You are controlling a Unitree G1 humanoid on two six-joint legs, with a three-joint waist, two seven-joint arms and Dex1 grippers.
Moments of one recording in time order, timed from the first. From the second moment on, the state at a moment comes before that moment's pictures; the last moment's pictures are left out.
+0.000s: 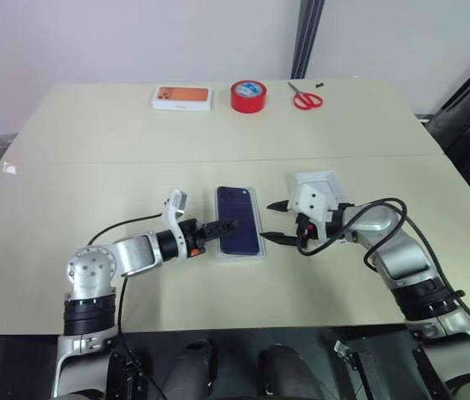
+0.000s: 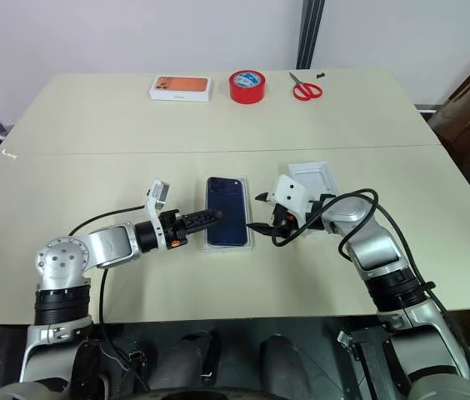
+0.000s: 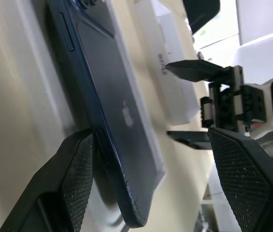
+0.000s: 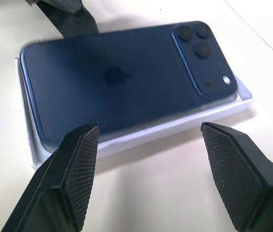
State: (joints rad) left arm -0.41 0.30 0.25 -0.08 -1.29 1.31 -0.07; right arm -0.49 -0.59 0.21 0.00 0.13 0.32 1.01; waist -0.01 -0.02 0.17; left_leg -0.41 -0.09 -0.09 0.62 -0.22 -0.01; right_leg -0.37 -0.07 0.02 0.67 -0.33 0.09
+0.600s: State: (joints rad) left arm -0.48 0.36 0.21 -0.10 -1.32 1.43 0.02; right arm -0.50 -0.57 0.21 0.01 0.12 0.32 1.00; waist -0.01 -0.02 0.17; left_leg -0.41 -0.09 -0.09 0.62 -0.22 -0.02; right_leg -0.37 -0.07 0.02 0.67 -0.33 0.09
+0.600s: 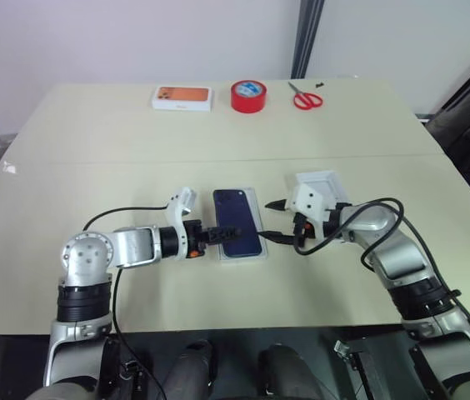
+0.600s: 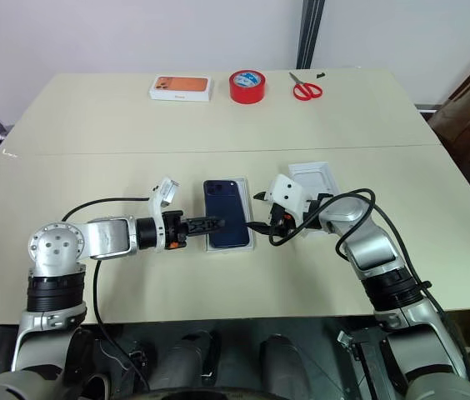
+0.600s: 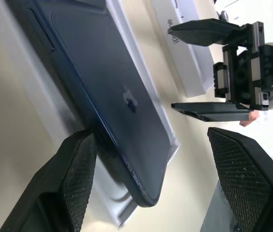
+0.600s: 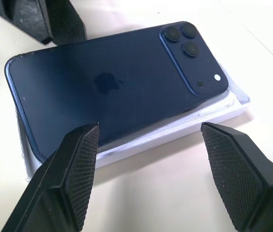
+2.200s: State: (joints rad) left arm -0.59 0.35 0.17 -0.09 -1.33 1.48 0.21; right arm -0.50 -0.56 0.22 0.03 0.11 0.28 0.99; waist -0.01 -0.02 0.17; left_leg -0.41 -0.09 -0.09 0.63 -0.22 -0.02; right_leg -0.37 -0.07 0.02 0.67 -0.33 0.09
